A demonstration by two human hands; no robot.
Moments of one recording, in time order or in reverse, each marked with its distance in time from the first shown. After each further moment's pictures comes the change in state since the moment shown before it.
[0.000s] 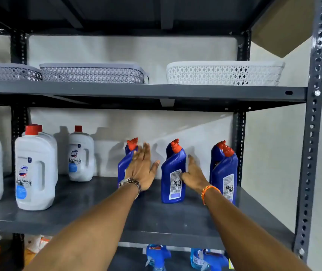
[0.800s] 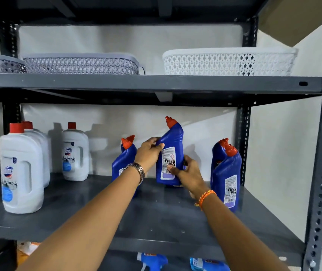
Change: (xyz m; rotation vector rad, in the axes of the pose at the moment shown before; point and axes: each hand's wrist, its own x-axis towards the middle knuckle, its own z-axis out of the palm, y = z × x) left_hand 0.051 0.040 -0.002 -0.876 -0.077 -0.282; right_hand 0.006 0.000 0.011 0.505 0.049 -0.019
